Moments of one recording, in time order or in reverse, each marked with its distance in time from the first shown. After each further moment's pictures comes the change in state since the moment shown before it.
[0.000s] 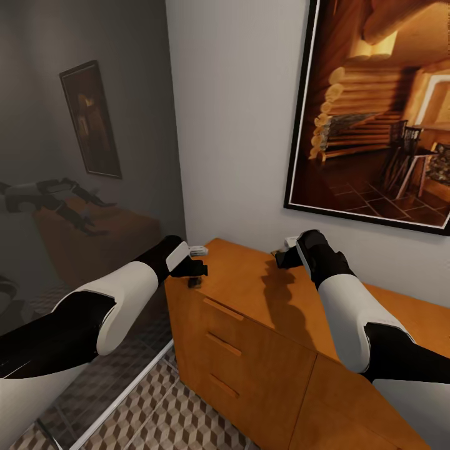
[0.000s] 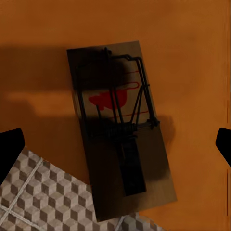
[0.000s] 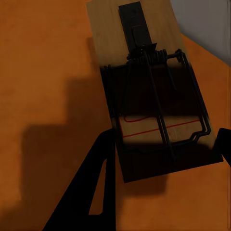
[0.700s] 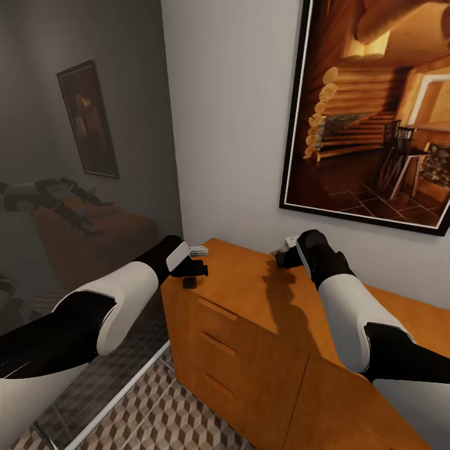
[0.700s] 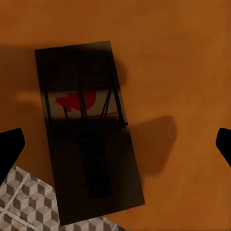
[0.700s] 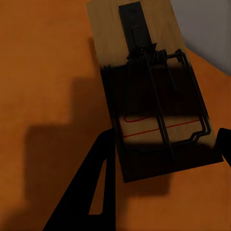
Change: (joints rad) left arm 0.000 -0.001 -0.002 0.000 0.002 0.000 0.001; right arm 0.000 0.000 0.000 0.000 0.000 0.000 -0.001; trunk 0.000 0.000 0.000
